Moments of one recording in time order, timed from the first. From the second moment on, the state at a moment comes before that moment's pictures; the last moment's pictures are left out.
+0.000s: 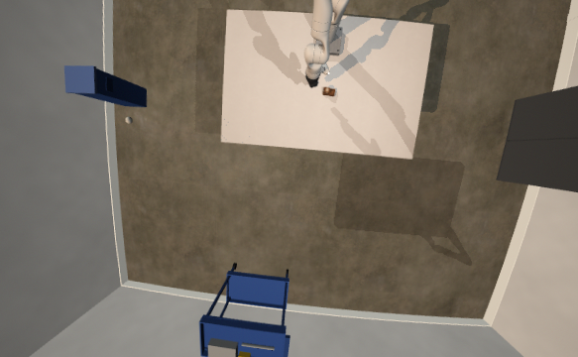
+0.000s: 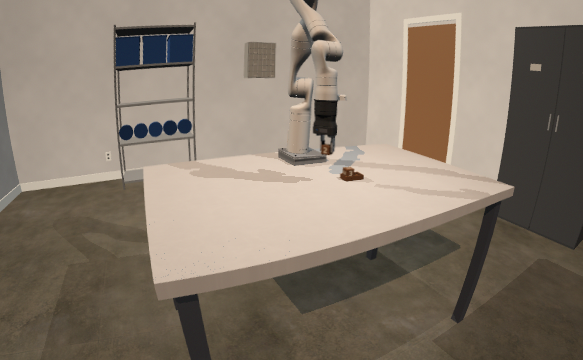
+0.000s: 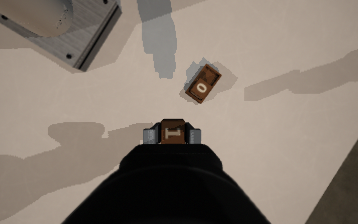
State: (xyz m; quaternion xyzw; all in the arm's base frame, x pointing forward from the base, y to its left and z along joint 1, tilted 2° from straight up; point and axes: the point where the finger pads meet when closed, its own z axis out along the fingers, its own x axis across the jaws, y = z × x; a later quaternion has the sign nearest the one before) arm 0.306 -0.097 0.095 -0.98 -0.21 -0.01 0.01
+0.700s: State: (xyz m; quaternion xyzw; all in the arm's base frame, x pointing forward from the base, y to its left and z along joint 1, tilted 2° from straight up) arm 0.306 -0.091 0.093 -1.00 -0.02 -0.01 0.02
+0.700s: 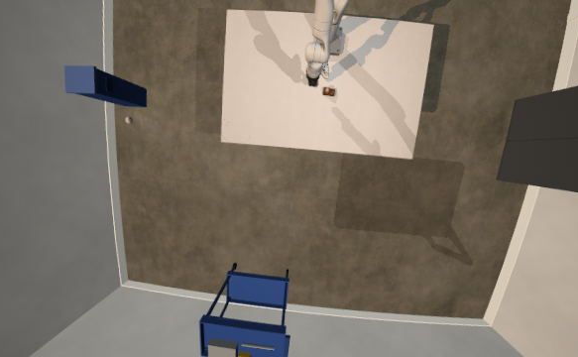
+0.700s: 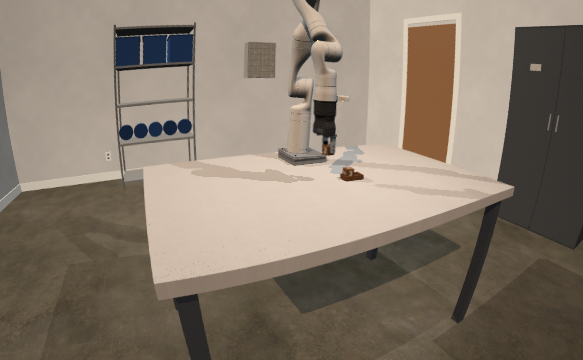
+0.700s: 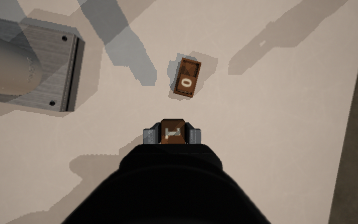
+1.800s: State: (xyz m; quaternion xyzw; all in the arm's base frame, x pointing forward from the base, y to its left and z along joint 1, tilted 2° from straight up) arm 0.310 -0.094 0.092 -0.84 0.54 0.01 0.02
